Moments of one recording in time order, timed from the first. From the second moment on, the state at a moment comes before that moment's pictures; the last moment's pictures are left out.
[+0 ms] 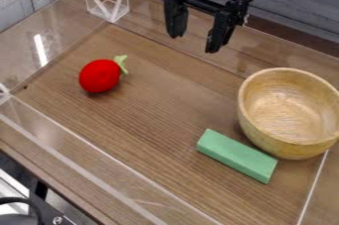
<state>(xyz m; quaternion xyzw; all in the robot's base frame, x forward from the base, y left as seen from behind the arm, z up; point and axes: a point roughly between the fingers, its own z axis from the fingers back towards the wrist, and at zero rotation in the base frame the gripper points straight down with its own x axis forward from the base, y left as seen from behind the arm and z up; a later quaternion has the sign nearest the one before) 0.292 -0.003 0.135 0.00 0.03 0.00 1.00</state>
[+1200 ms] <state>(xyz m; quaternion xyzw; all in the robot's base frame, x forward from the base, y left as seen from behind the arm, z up) 0.238 0.136 0.074 -0.05 0.00 0.10 0.99</state>
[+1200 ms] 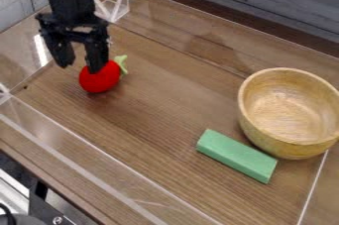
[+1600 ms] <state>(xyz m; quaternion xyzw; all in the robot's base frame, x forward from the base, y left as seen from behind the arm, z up) 0.244 0.142 0.055 -0.06 -0.02 0.14 0.99</state>
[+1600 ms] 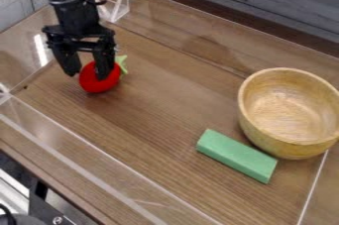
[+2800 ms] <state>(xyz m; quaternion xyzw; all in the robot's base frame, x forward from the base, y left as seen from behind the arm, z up) 0.271 0.173 0.037 -0.08 0.00 0.08 0.99</state>
